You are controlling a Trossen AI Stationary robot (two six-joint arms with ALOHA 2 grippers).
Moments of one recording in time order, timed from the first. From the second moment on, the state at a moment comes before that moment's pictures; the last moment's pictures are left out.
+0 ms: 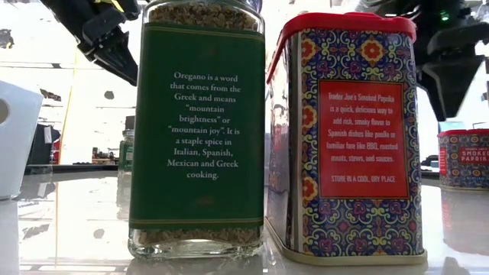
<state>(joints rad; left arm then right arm) -0.25 0.99 0.81 -0.73 -0.72 -0.54 0.11 1.25 0.94 -1.27 0.04 0.56</state>
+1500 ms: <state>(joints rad) -0.25 0.99 0.81 -0.73 -0.72 -0.54 0.11 1.22 0.82 -1.21 0.01 0.59</state>
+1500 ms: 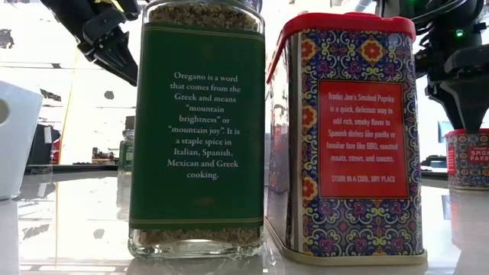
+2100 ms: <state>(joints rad) -0.25 0.99 0.81 -0.73 -0.72 -0.54 0.11 1.22 0.86 -1.11 0.03 0.61</state>
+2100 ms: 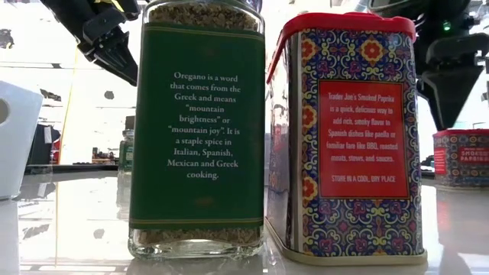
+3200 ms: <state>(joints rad) -0.25 0.99 0.81 -0.73 -0.72 -0.57 -0.07 1.22 0.86 -0.94 0.03 0.34</state>
